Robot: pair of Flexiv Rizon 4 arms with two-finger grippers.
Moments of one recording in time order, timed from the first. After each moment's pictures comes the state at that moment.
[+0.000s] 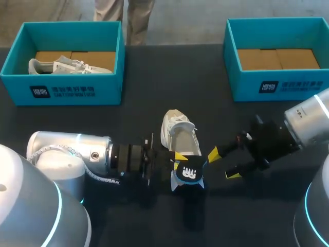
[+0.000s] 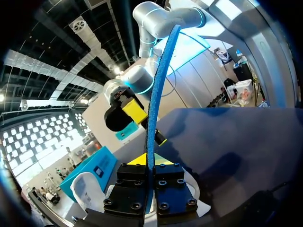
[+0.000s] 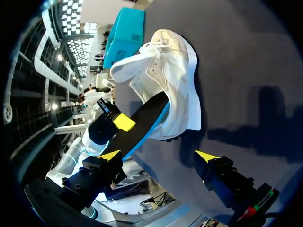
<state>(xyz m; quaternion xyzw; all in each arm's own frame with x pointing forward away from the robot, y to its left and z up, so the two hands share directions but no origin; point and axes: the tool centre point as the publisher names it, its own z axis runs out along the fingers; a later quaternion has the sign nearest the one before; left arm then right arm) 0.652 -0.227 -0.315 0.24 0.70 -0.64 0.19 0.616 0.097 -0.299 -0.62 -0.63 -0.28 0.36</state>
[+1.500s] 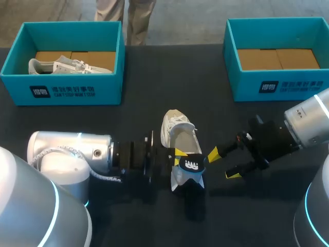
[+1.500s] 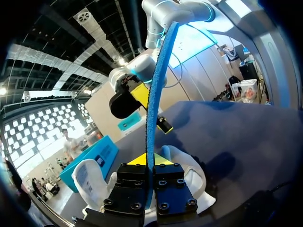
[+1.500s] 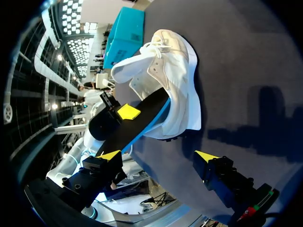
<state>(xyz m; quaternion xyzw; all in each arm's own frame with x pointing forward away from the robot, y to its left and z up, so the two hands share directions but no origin) 0.670 -0.227 -0.326 0.21 0.73 -0.62 0.19 0.616 0.097 -0.299 -0.62 -0.63 -0.28 0.36</state>
